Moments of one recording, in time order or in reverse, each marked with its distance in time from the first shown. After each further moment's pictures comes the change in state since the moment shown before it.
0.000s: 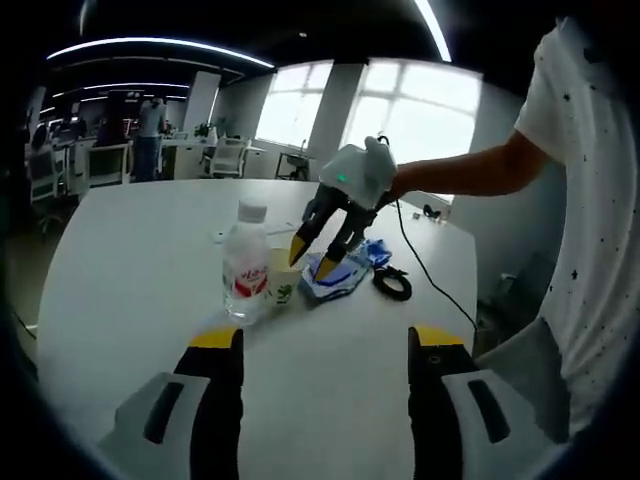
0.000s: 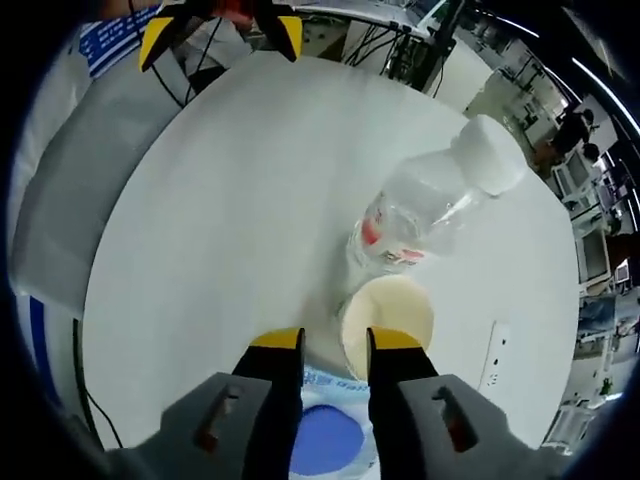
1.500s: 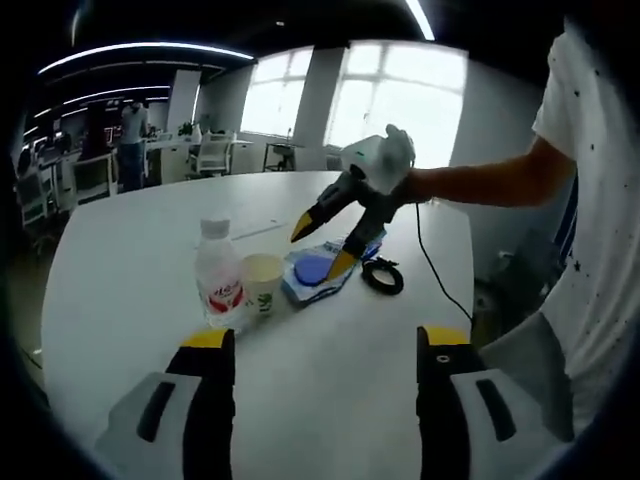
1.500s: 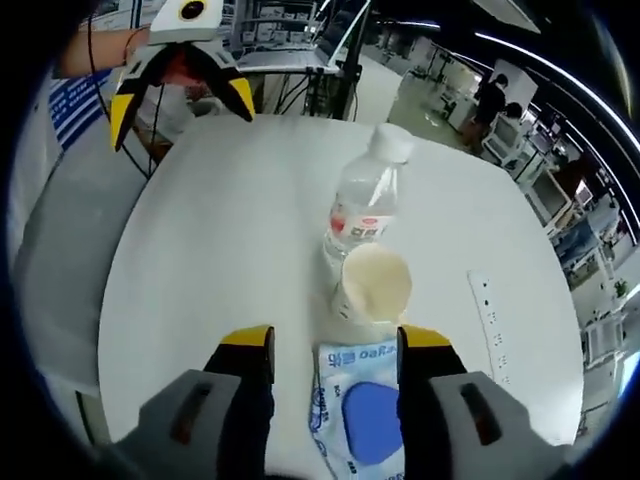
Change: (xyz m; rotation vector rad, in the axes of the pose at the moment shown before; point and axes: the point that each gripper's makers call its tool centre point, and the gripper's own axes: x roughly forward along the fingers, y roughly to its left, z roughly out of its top) left arm 0.022 -0.030 0.014 0.078 0.066 -0.017; right arm -0.050 0.020 -0.023 0.343 -0.213 -0.216
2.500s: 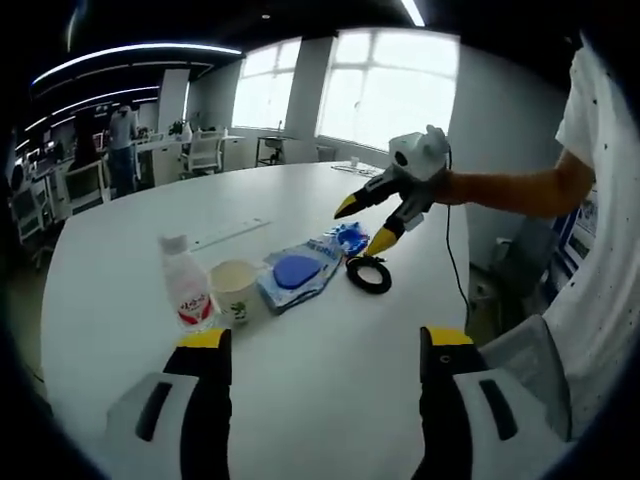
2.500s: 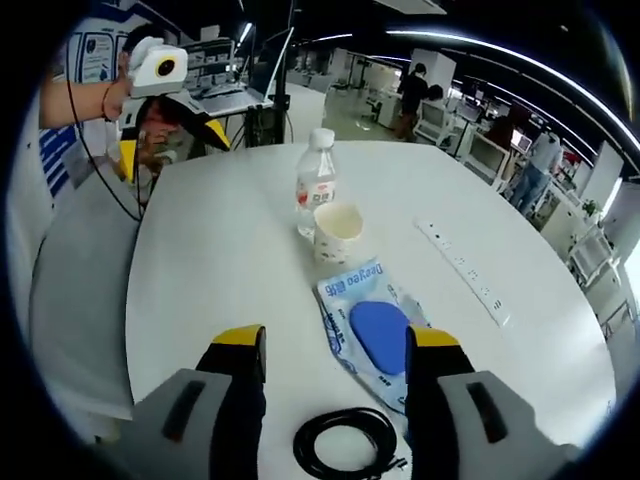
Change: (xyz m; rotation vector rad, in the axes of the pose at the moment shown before) left arm 0.023 -0.040 0.009 0.050 0.053 -0.012; right arm -0.099 0.024 -0.065 0.284 -0.111 -0.177
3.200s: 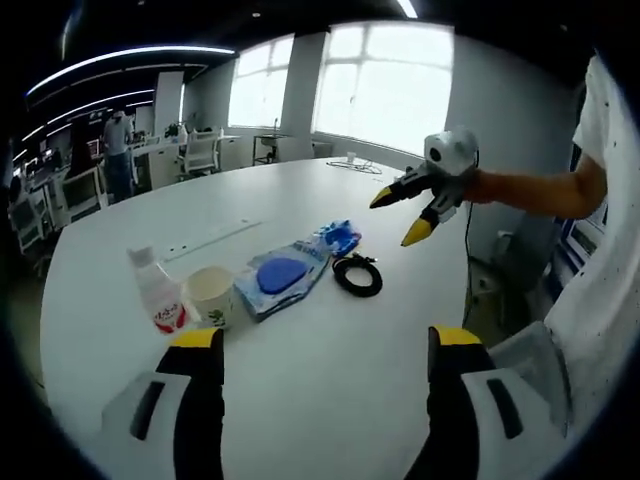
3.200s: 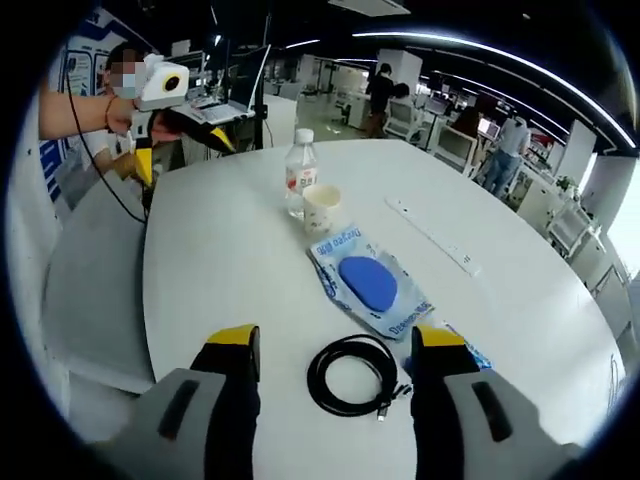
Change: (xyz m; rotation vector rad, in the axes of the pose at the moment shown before) left arm 0.020 -0.030 0.006 0.029 0.017 0.012; right arm -0.076 0.007 -0.050 0.091 -0.017 -0.092
